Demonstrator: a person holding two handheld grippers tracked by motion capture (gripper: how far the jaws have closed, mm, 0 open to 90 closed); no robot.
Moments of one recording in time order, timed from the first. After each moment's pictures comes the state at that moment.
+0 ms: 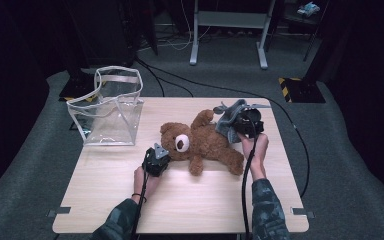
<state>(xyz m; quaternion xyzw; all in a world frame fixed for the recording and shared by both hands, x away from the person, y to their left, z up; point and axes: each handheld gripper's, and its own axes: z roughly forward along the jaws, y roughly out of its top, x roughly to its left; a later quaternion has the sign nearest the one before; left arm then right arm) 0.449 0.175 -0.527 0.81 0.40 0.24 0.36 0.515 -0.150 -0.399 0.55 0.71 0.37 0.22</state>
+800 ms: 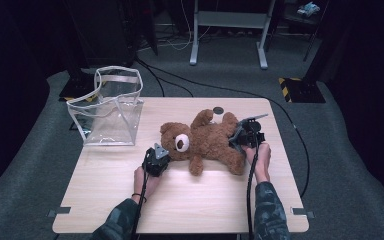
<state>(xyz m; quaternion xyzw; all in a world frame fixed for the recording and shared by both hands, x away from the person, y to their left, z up) 0.449 0.175 -0.527 0.81 0.40 0.24 0.36 0.531 -0.173 -0.458 0.62 0.73 0.27 0.11</state>
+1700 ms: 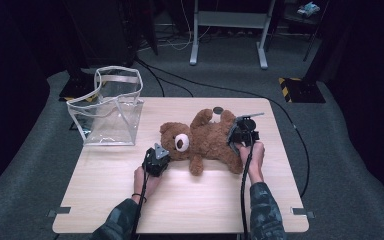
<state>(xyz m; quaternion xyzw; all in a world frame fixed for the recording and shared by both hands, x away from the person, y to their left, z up) 0.448 0.174 -0.528 0.81 0.40 0.24 0.36 0.525 -0.152 -0.445 0.60 0.73 0.30 0.12</state>
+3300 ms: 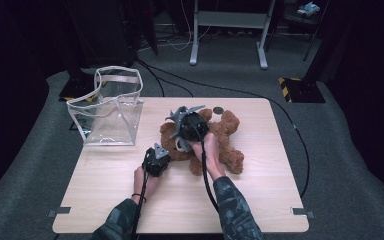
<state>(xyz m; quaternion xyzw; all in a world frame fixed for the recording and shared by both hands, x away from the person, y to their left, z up) 0.448 0.174 -0.528 0.81 0.41 0.24 0.36 0.513 0.006 -0.407 0.42 0.83 0.34 0.17</state>
